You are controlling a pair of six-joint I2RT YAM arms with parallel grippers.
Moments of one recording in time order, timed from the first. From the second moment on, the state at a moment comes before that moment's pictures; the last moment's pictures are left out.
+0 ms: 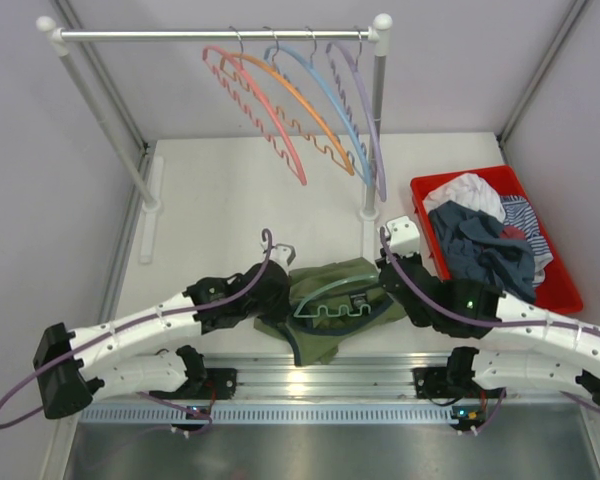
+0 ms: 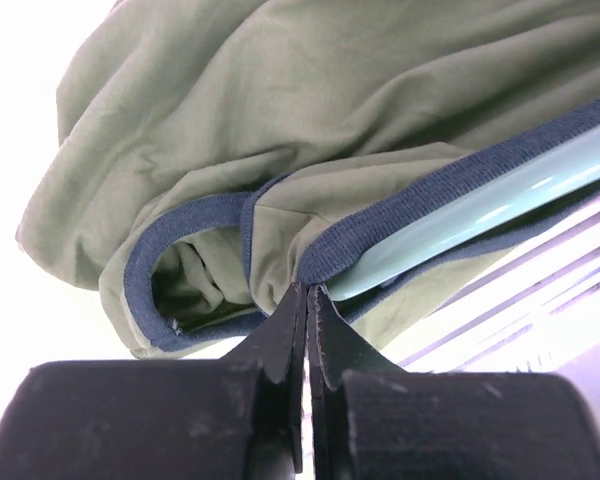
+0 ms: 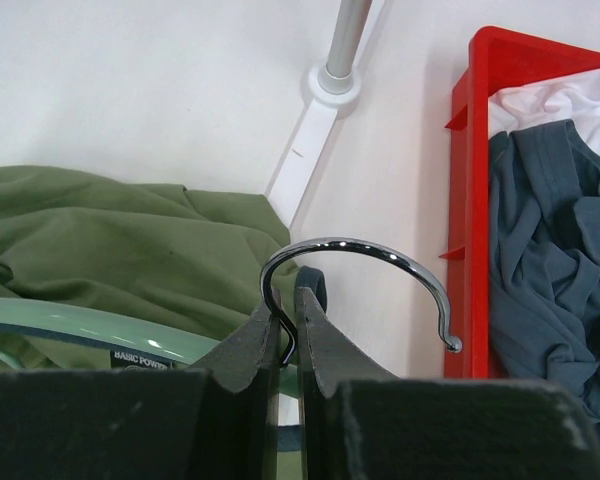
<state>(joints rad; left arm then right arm) -1.04 1.04 0.77 -0.61 -0.18 -0.69 1.20 0.89 0.90 -0.68 0.86 0.38</state>
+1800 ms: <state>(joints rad) -1.04 1.04 1.40 -0.86 -0.14 -0.42 1.32 0.90 1.02 -0.43 0.73 0.26</state>
